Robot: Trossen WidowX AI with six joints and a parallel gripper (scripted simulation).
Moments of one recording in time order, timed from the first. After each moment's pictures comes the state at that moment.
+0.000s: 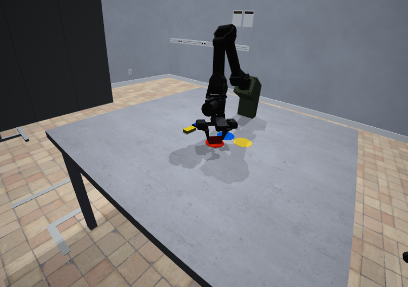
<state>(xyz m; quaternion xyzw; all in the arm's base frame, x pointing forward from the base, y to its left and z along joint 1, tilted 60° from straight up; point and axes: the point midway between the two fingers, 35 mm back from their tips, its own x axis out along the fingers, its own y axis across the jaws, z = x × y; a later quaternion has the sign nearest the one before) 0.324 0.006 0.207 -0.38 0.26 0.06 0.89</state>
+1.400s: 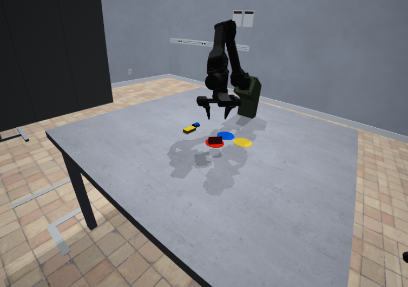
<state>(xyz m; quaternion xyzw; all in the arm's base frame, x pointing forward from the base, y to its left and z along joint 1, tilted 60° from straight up) 0.231 0.015 0.263 -0.38 0.26 0.06 0.89</state>
